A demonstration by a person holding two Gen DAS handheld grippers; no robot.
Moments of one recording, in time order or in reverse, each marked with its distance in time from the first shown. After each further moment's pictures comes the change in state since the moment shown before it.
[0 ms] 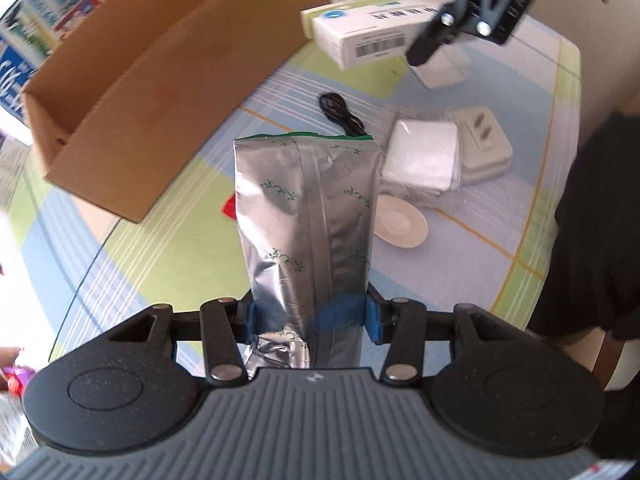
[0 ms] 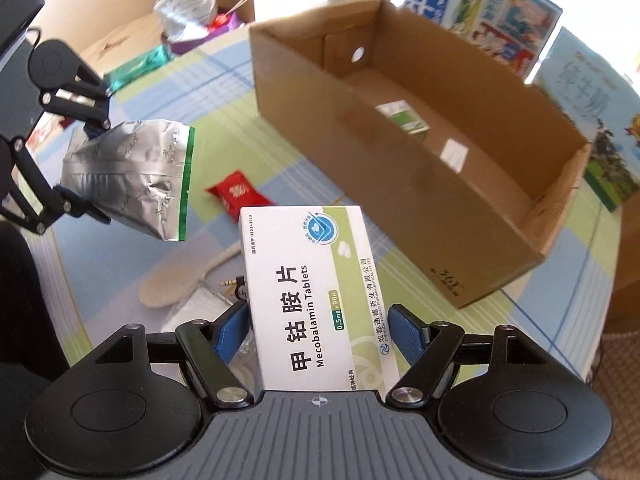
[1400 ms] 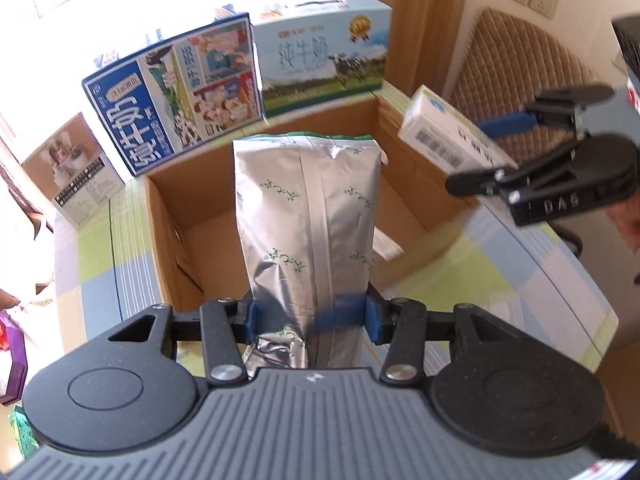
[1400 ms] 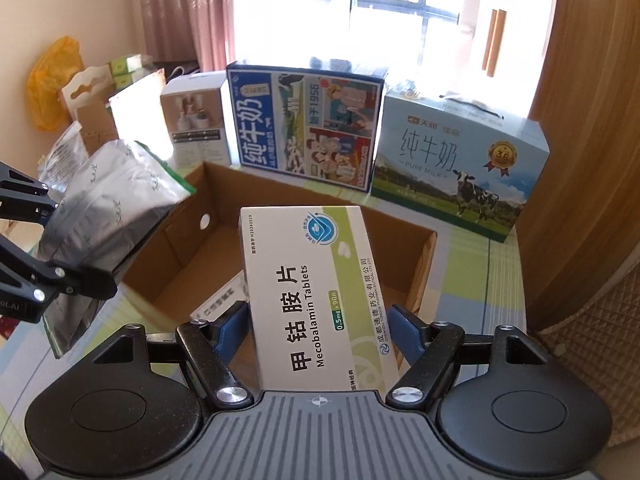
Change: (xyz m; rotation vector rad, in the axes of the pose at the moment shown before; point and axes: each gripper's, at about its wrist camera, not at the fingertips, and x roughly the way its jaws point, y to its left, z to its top) left arm -0.073 0.117 0.118 -0.431 -0.273 0.084; right arm -0.061 -0.096 0.095 0.363 -0.296 -0.193
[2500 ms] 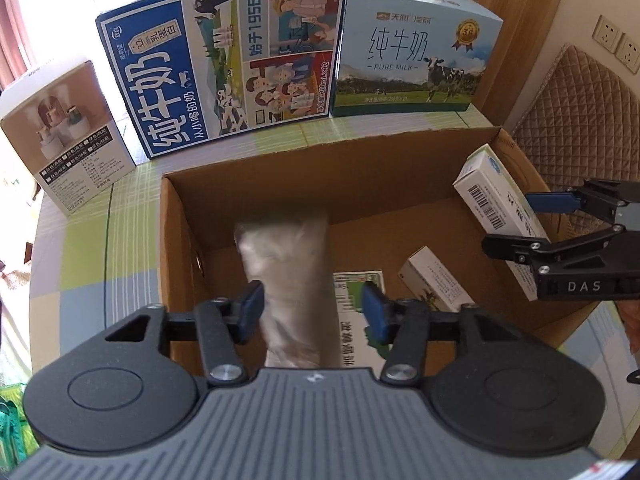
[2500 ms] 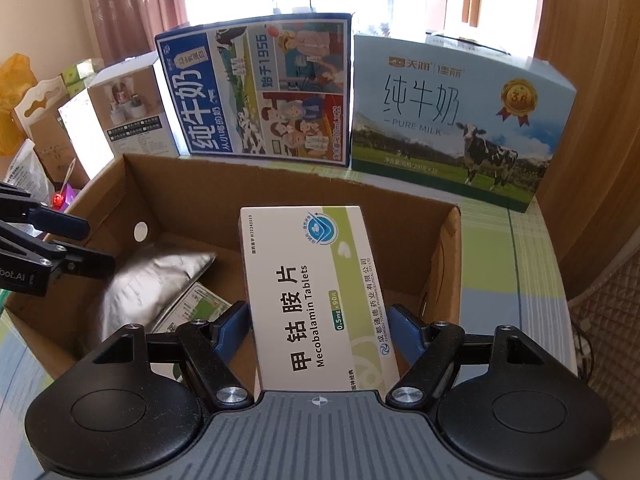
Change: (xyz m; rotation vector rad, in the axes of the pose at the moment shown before) left arm 0.108 0.077 0.037 -0.147 0.014 0.045; right arm 0.120 -0.027 -0.001 0.111 0.049 -0.030
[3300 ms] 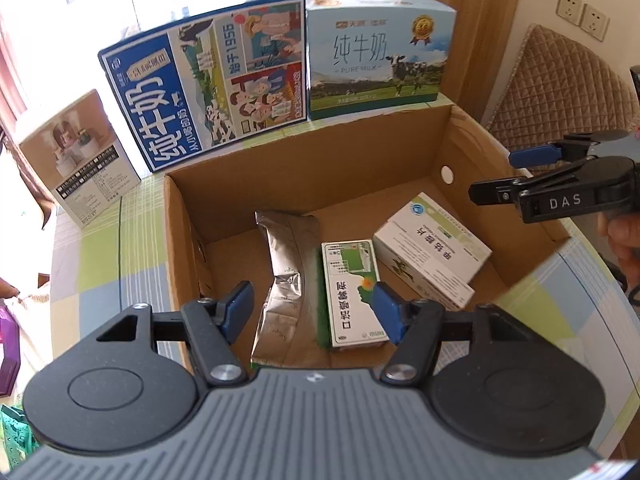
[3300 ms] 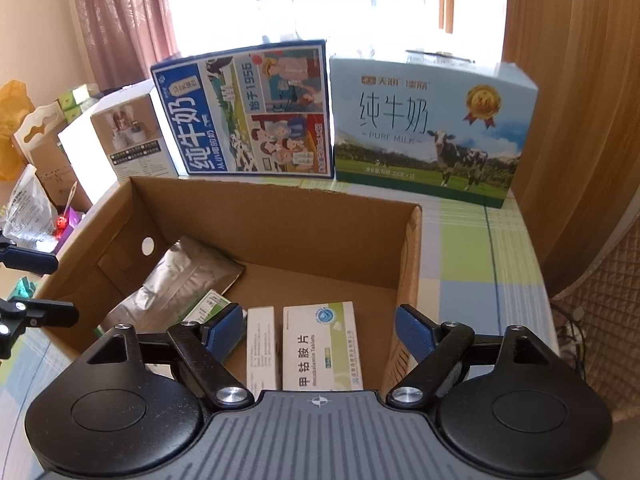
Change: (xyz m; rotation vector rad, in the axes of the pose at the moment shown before) left arm -0.054 -0.025 -0.037 0.087 -0.050 0.000; right arm -0.050 -0.009 -0.006 0.051 -0.045 -0.002
